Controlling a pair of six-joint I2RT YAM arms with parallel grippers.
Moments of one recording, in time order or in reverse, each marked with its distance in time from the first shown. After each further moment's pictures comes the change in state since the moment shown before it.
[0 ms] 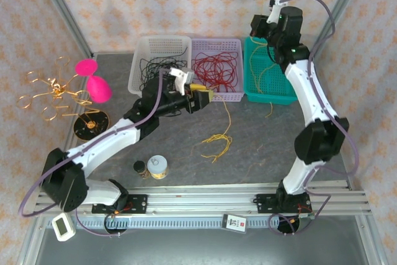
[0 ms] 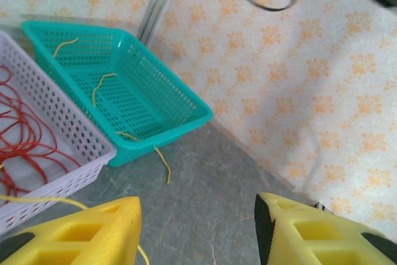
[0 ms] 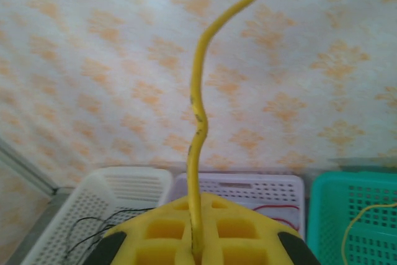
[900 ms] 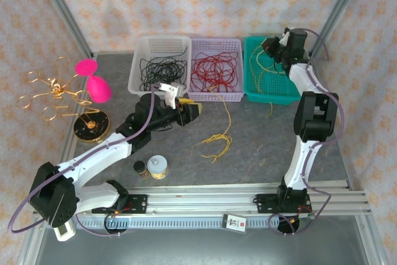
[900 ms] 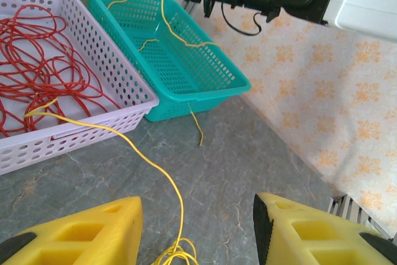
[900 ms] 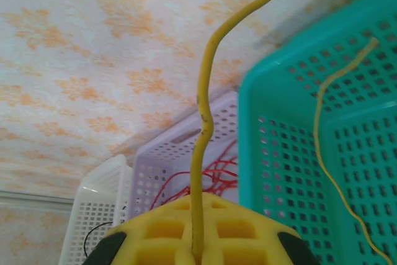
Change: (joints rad) left arm 0.000 -0.116 -0.189 -0.026 -0.099 -0.031; right arm -0.188 0.254 -0.119 0.199 -0.254 0.403
